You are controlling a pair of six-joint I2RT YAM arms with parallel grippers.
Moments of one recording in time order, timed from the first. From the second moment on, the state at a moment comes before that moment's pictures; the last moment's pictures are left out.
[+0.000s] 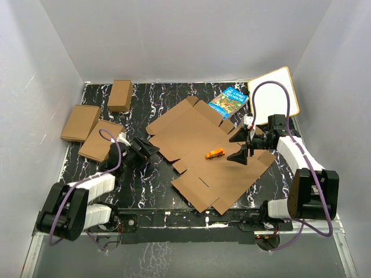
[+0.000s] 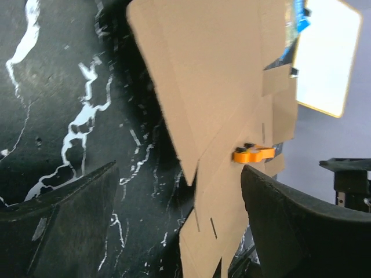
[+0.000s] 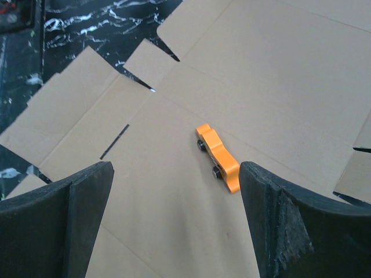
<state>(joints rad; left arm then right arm) -0.24 1.16 0.25 0.43 0.30 -1.02 -0.10 1.34 0.85 -0.67 -1.29 -1.05</state>
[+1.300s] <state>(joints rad) -0.38 1.38 0.36 0.75 -0.07 -0.71 0.02 1.39 0.83 -0.69 -1.13 -1.21</state>
